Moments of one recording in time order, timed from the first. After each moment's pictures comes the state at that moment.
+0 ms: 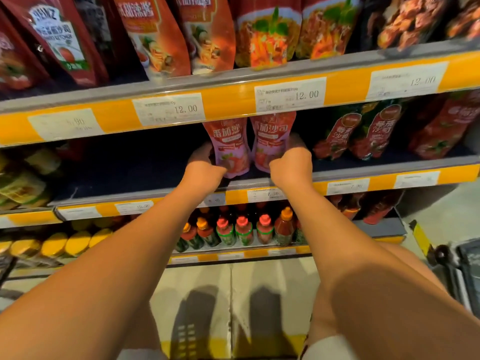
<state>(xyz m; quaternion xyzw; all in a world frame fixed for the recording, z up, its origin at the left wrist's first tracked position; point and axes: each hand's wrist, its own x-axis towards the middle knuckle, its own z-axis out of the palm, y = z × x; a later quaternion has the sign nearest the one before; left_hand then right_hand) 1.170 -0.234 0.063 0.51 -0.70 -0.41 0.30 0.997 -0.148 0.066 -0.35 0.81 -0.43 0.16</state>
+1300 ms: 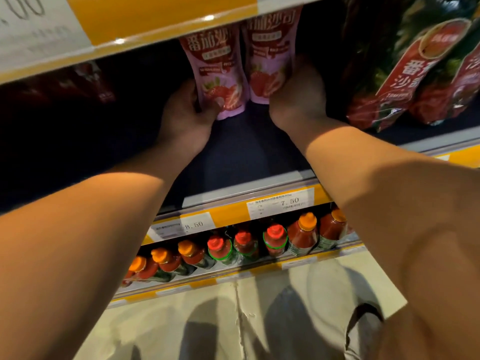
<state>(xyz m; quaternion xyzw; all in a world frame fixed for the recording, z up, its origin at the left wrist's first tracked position) 1.104 -0.345 0.025 0.39 -0.80 -0.30 0.35 0.936 -0.271 0.031 -0.34 0.85 -0.41 0.02</state>
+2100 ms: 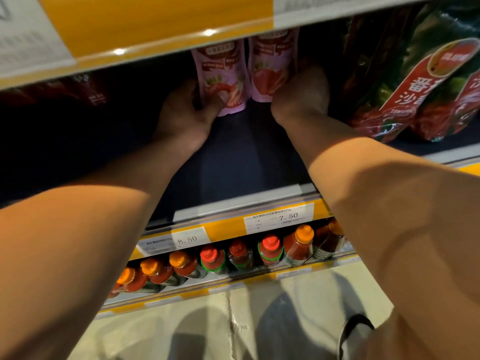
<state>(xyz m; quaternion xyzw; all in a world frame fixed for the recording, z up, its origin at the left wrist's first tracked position) 1.090 -0.376 0.015 0.42 -0.80 -0.28 0.33 0.919 -0.294 0.036 -0.30 0.90 -0.32 0.01</state>
